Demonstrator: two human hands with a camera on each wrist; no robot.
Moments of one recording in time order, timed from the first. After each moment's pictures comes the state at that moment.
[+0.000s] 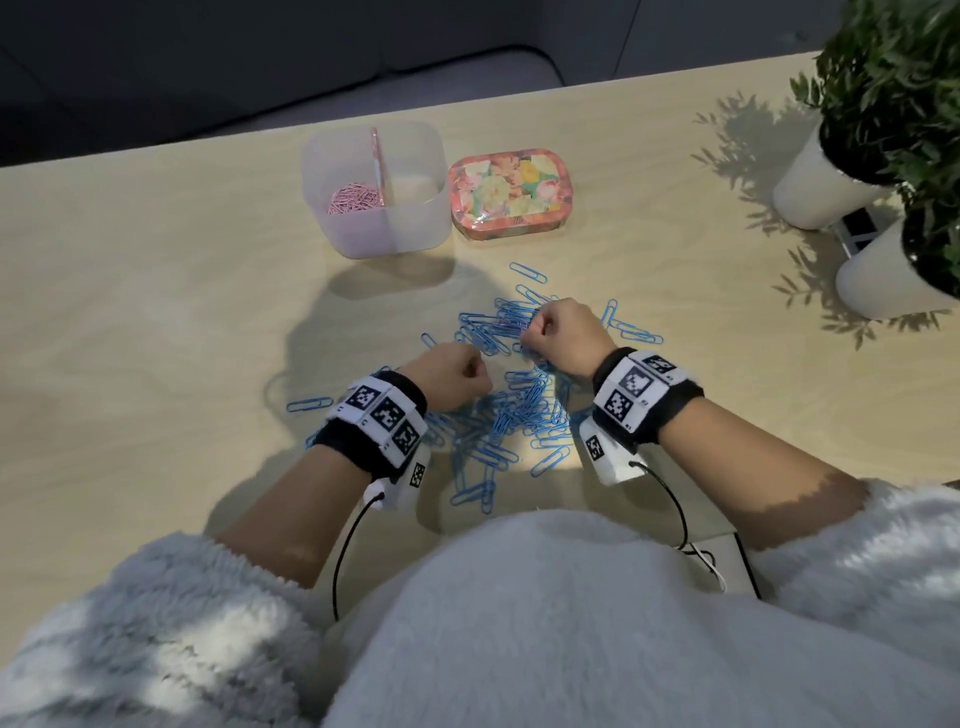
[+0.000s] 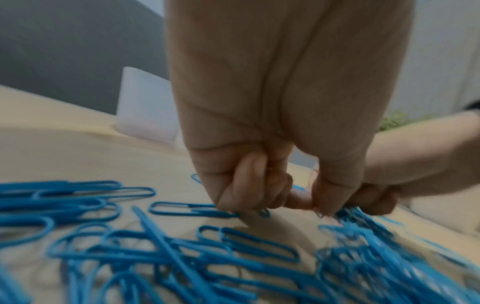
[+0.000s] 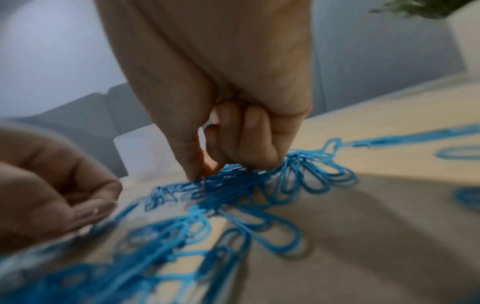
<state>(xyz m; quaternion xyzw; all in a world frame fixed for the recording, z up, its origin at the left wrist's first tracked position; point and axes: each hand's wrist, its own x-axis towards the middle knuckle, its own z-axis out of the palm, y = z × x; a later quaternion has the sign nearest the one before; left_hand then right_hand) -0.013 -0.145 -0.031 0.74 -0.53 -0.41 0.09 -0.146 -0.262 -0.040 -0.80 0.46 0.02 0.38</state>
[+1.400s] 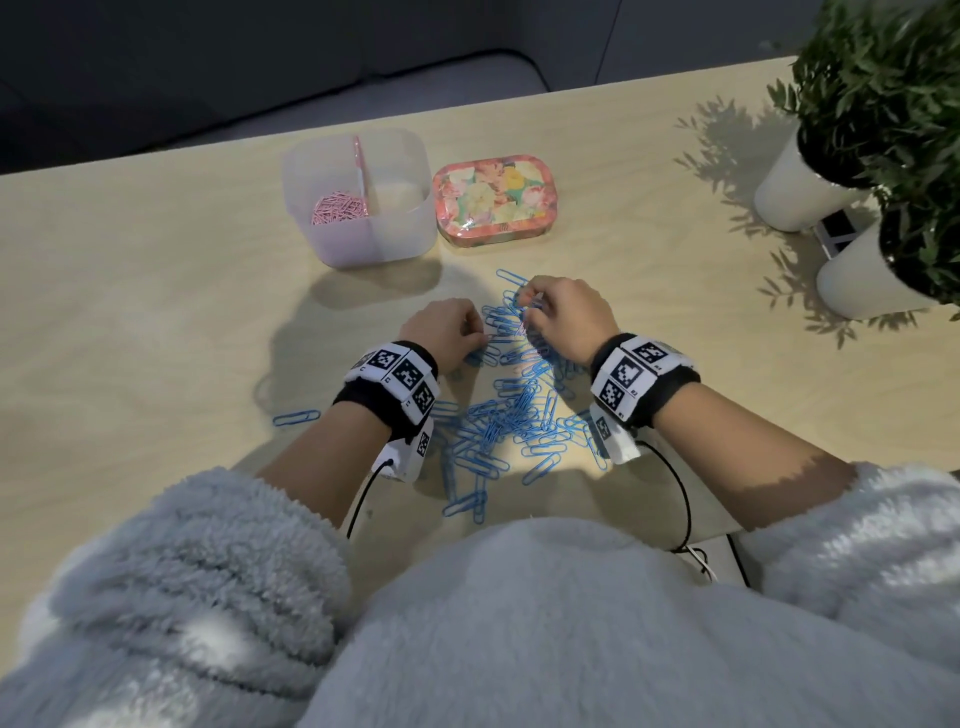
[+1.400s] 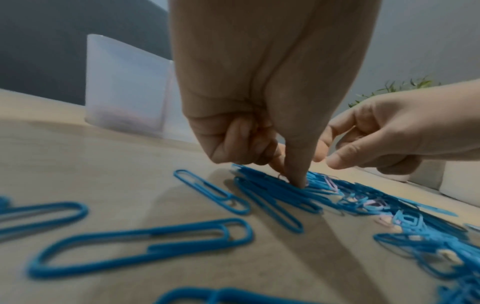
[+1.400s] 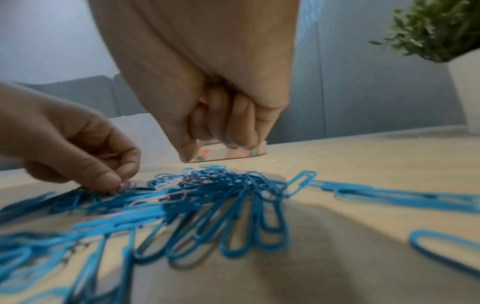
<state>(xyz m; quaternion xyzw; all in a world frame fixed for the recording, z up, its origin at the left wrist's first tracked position) -0.002 -0.189 -0.035 0.80 -0.49 -0.32 0.14 -0.148 -0.282 -0.025 -0.85 0.43 0.00 0.29</state>
